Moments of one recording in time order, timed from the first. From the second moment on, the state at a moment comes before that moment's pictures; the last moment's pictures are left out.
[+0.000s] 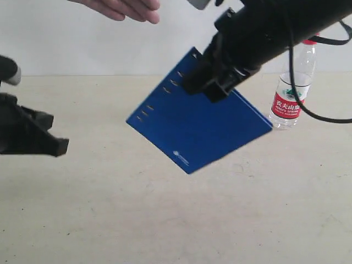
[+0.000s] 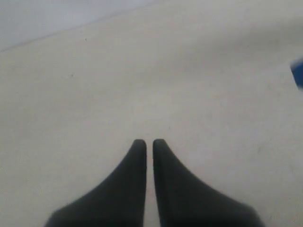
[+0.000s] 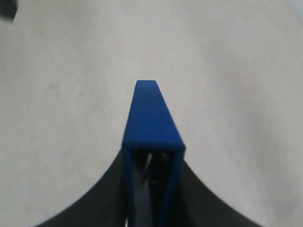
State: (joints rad) left arm -0.29 1.23 -0.52 1.75 0.17 -1.70; right arm 0.46 1.49 -1.25 0.67 0.83 -1.07
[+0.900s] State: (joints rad) left arm -0.32 1.17 -0.29 1.75 0.30 -1.87; right arm 0.58 1.50 -1.32 0.82 0.46 -1.11
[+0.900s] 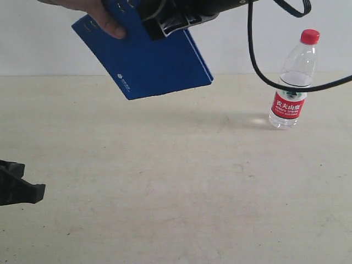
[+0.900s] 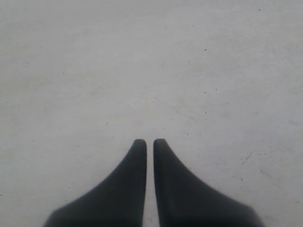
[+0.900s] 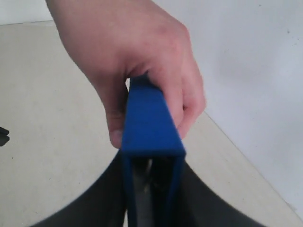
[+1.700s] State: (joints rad) left arm -0.32 0.49 -0.29 1.75 0.38 -1.59; right arm 0.57 0.79 -1.24 0.03 0.87 -0.19
